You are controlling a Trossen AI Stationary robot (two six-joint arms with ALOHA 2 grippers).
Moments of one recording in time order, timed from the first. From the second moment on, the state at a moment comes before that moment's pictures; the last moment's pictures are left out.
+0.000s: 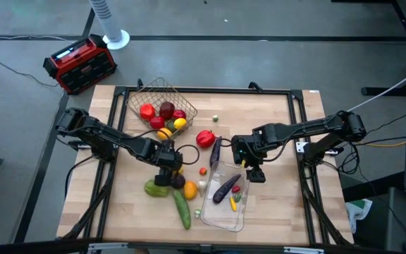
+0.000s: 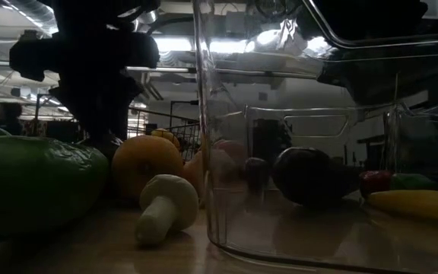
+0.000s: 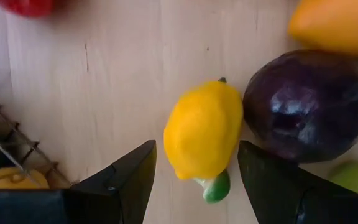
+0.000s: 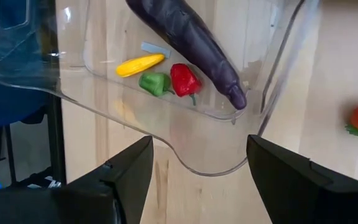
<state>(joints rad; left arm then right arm) -0.22 1.54 0.94 -0.67 -0.18 -0.15 0.10 1.52 1.20 -0.99 -0.38 0.11</state>
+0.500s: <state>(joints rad) -0.22 1.62 0.94 -0.60 -0.14 -0.05 0.10 1.52 1.20 -0.99 -0.35 0.11</state>
